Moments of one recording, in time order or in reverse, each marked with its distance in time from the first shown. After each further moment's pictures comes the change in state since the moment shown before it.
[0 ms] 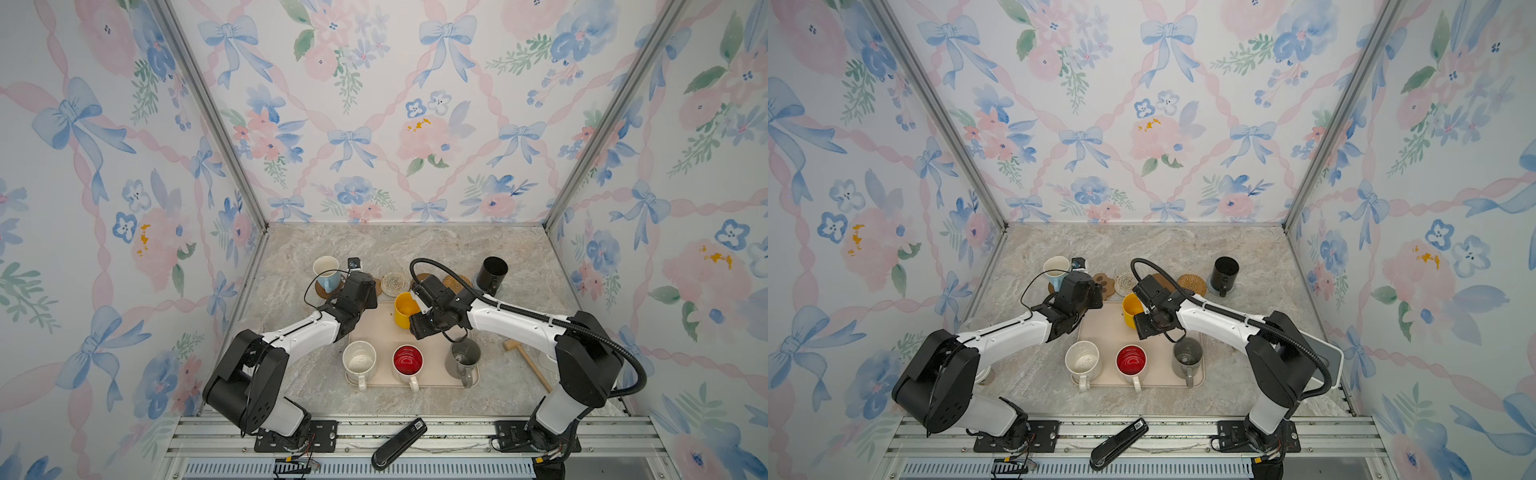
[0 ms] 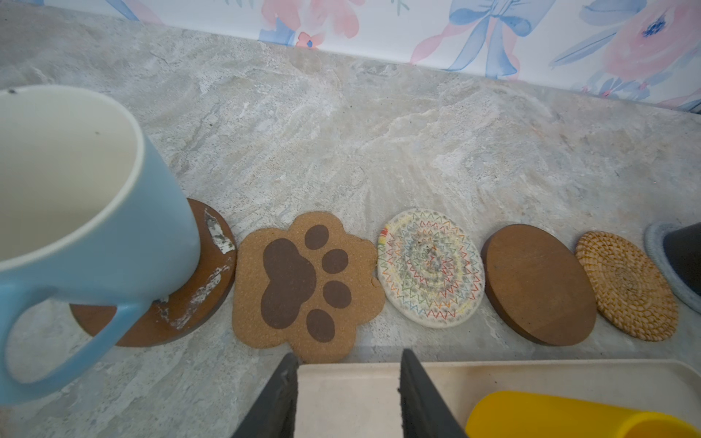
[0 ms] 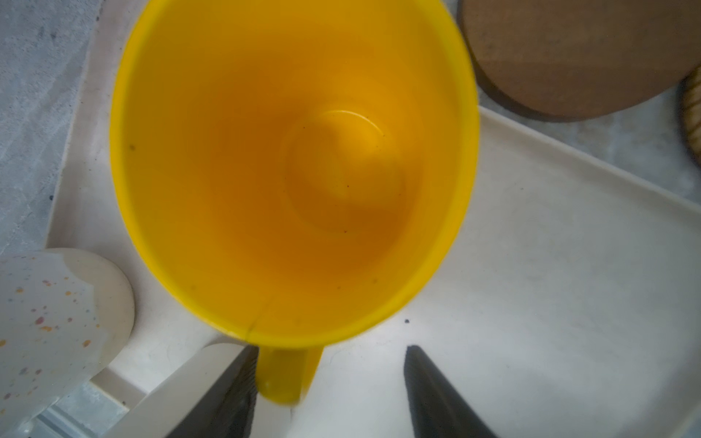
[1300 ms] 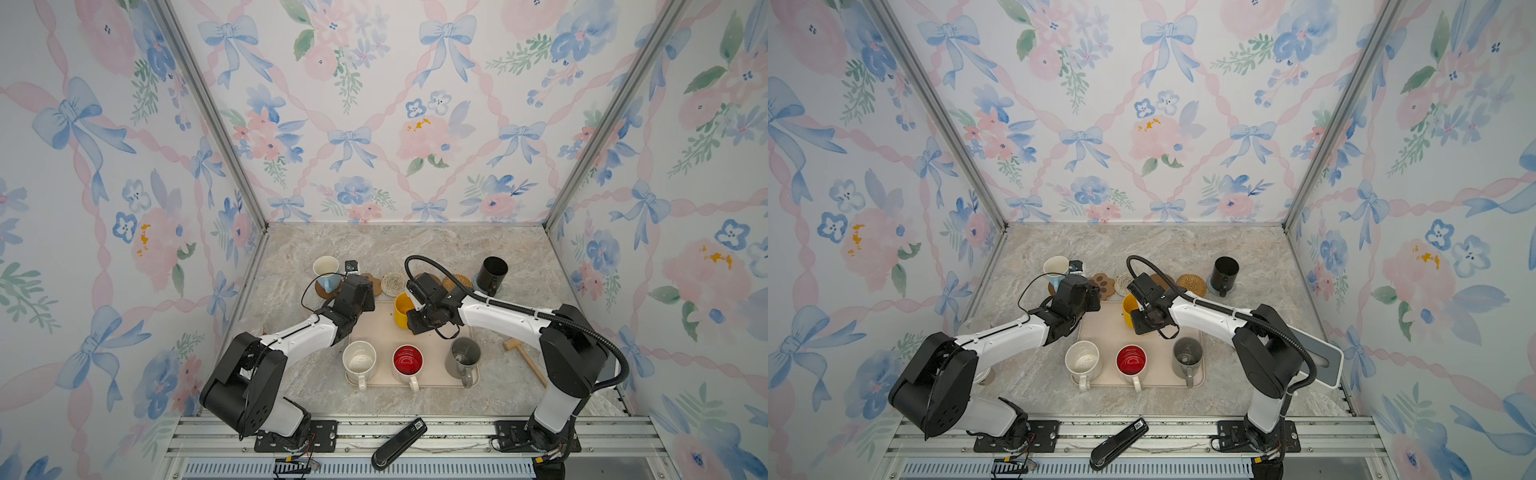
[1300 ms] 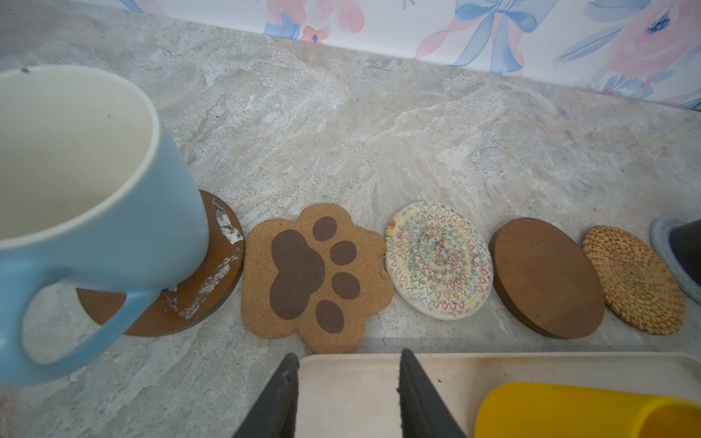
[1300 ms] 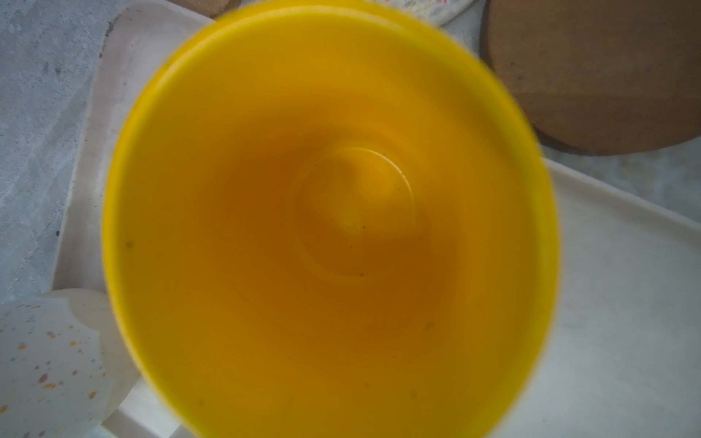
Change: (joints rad) left arm 0.011 -0.021 -0.043 0.025 0.011 0.004; right arm 0.000 0.075 0.047 0.046 -0.011 0.027
